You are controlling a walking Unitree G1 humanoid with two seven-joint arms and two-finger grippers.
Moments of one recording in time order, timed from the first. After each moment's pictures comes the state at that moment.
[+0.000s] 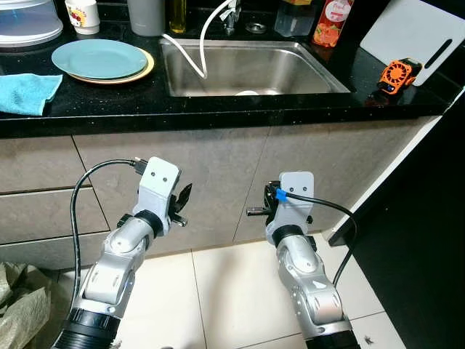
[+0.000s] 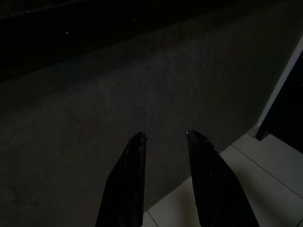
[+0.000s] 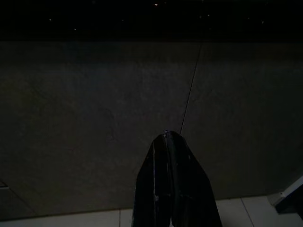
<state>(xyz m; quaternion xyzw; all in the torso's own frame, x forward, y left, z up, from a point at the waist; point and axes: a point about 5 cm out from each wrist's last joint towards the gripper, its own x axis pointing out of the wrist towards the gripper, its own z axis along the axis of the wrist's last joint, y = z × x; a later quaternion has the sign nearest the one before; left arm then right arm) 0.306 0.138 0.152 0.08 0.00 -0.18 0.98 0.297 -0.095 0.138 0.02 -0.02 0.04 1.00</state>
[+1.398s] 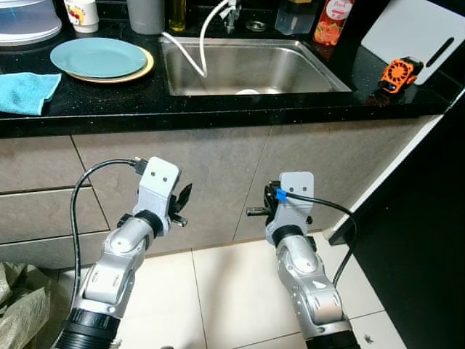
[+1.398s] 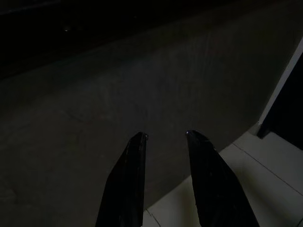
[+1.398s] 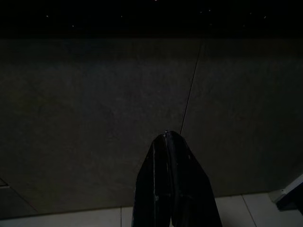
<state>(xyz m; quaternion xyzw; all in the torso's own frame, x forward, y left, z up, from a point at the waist) 0.306 0.140 0.151 0.09 0.00 -0.18 0.98 0.297 -0.095 0.138 0.03 -0.02 0.04 1.00</state>
